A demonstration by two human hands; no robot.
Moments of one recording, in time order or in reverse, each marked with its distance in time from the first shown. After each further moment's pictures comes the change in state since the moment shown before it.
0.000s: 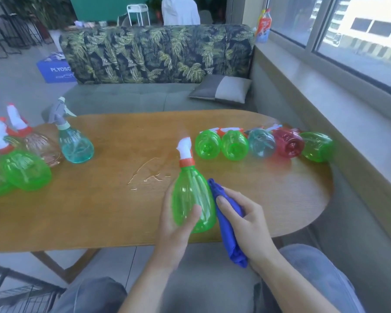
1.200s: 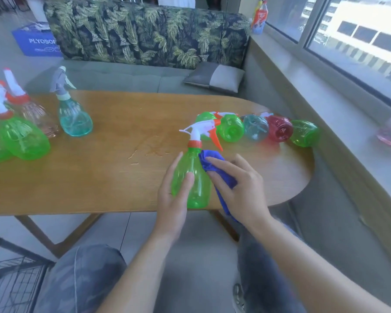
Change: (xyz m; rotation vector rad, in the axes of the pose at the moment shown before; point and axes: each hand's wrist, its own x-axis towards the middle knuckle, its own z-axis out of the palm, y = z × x) left_hand -0.017 0.004 -0.008 -0.107 0.080 0.085; right_hand -0.011 -0.022 0.013 -0.736 0.110 -0.515
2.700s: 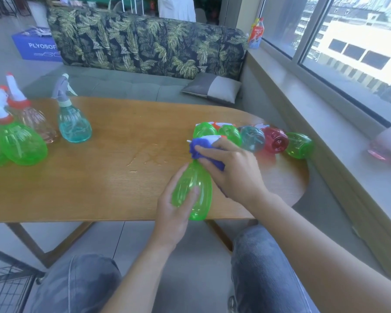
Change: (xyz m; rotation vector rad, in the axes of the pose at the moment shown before) left_hand -0.001 0.004 -0.005 0.087 -0.074 -0.008; right_hand 0.063 -0.002 -0.001 -0.302 -0.070 -0.303
